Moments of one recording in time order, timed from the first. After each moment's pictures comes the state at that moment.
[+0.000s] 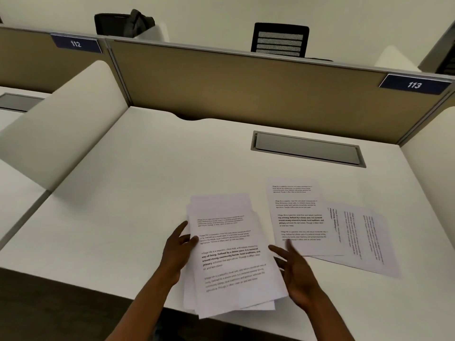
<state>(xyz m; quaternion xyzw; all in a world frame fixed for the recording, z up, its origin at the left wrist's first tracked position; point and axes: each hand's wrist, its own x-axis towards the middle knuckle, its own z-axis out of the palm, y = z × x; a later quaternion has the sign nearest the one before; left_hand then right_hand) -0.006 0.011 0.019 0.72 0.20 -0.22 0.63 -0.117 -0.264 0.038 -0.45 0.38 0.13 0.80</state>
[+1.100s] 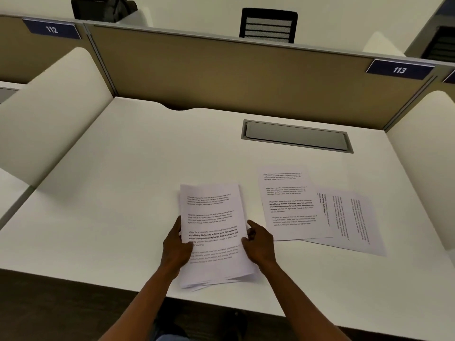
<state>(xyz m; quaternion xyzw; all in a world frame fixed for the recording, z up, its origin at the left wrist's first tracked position) -0.022 0.002 -0.007 0.80 0.12 -0.18 0.56 -0.075 -0.219 -0.014 -0.84 0.26 0.05 0.47</state>
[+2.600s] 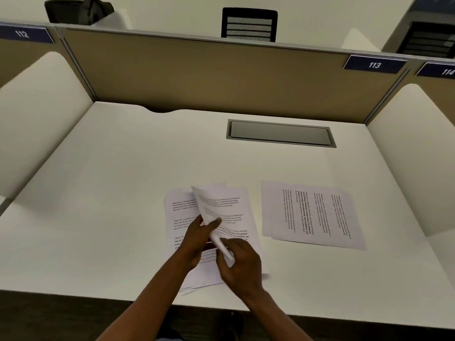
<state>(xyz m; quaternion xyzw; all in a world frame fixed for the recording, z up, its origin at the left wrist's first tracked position) -0.019 -0.077 0.028 0.61 0.10 -0.33 0.71 -0.127 -0.186 -0.004 -0.91 0.08 -0.19 0.36</state>
